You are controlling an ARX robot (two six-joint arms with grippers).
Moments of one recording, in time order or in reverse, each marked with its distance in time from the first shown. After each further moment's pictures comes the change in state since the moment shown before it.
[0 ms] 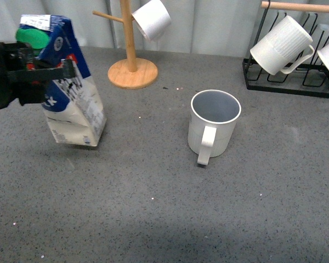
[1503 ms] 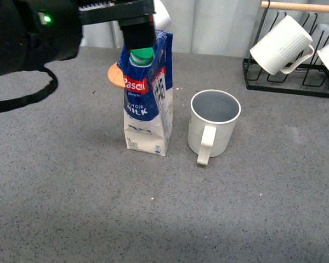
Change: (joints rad) left arm -0.191 -0.007 0.163 -0.050 -0.121 -0.099; right arm 0.000 0.000 0.000 0.000 0.000 0.000
